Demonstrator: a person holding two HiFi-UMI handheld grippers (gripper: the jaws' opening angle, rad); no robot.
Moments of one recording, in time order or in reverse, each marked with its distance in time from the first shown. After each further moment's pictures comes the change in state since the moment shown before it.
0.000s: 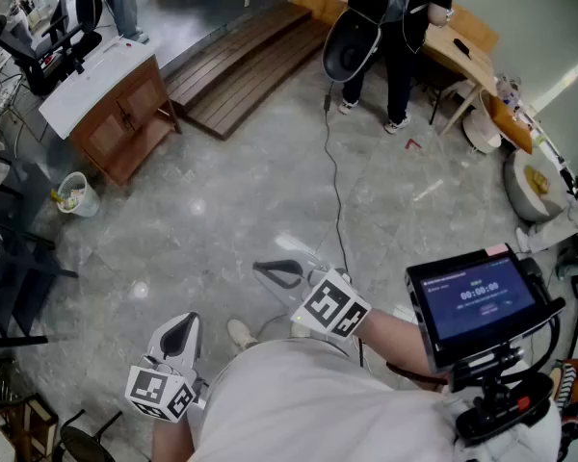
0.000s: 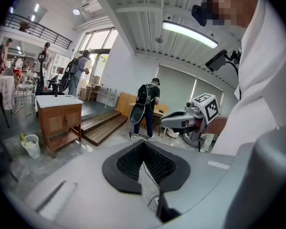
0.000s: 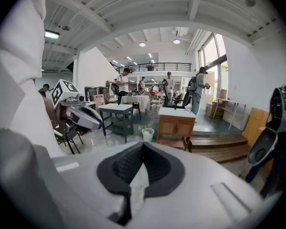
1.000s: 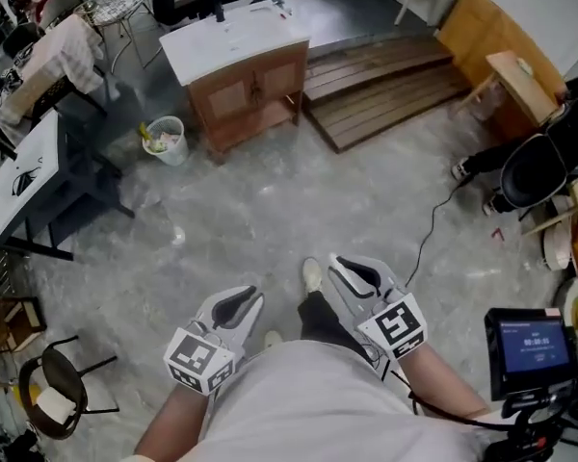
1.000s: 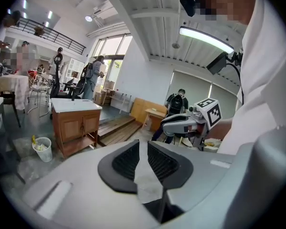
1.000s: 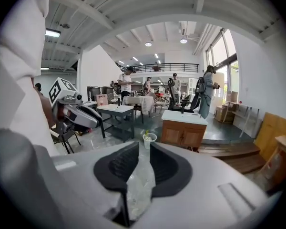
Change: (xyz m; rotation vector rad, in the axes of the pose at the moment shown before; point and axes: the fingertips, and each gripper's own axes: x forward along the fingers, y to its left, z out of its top) left arm 0.027 0.183 0.064 -0.059 -0.057 0.119; right arm 0.176 -0.075 0.082 -0.052 -0.023 0.062
